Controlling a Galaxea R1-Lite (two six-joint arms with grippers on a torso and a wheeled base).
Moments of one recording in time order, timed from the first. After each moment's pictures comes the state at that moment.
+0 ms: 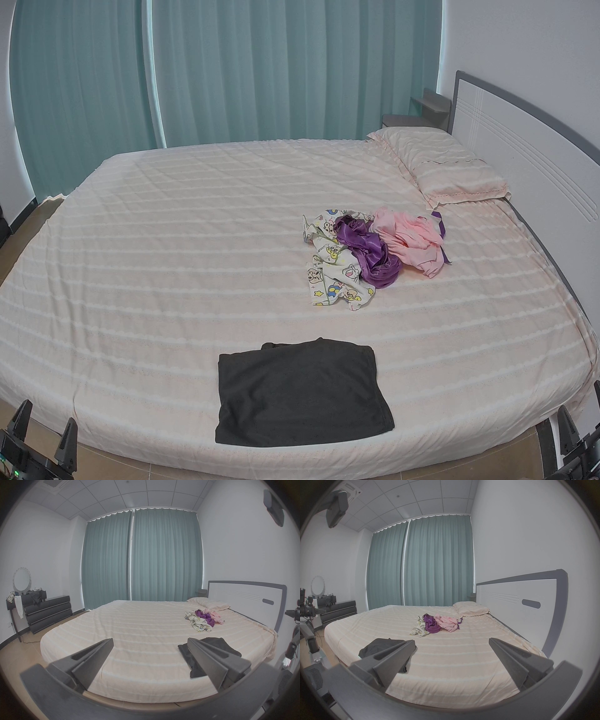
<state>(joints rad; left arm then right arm) 0.09 0.08 -0.02 0.00 -0.01 -0.02 0.00 0.01 -0.02 0.00 0.00 -0.02</state>
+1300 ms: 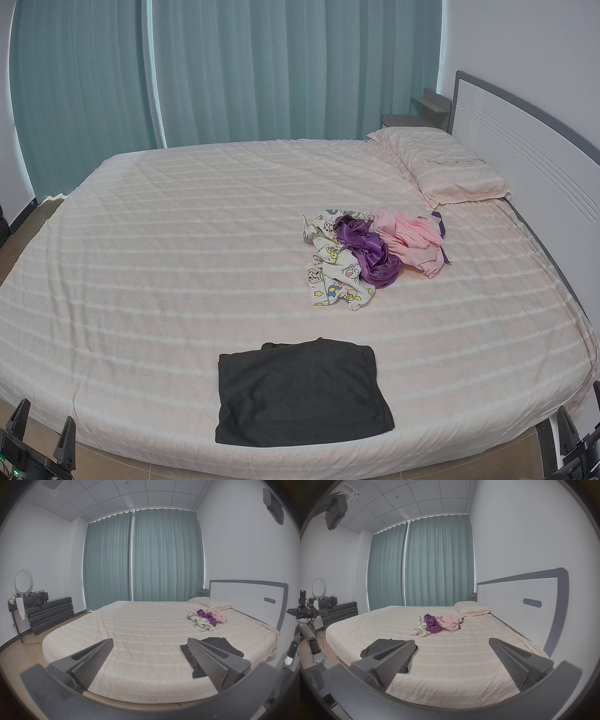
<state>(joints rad) 0.08 0.08 -0.02 0.00 0.01 -0.01 0.00 0.01 -0.02 0.00 0.01 -0.01</state>
